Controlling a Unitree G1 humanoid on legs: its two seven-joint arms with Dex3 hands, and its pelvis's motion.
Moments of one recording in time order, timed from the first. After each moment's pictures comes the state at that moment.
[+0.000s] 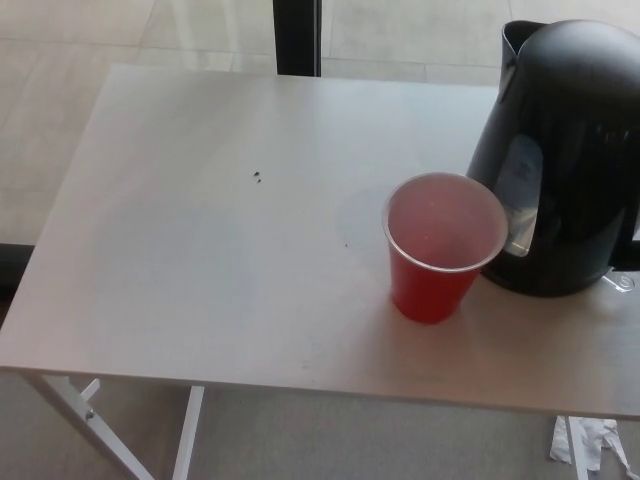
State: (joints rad) left_arm 0.00 0.81 0.45 1.23 -0.20 -0.12 -0.41; right_arm -0.17 -0.53 -0.30 0.04 -0.13 0.30 0.36
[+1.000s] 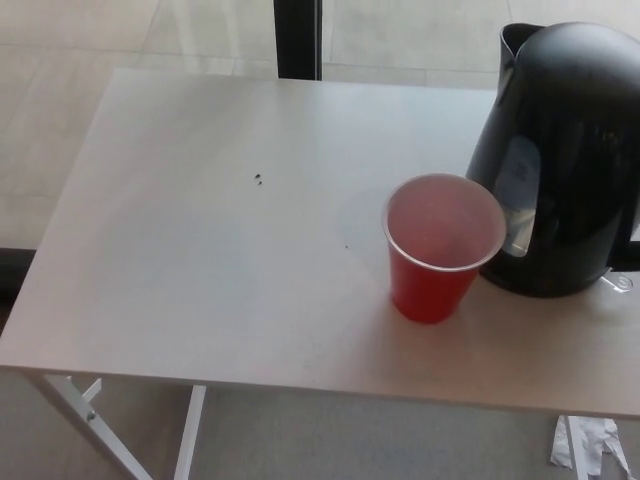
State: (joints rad) left_arm 0.08 0.81 0.72 1.22 -0.30 -0.15 -0.40; right_arm 0.19 -0.63 -1.18 0.40 0.16 0.36 0.34
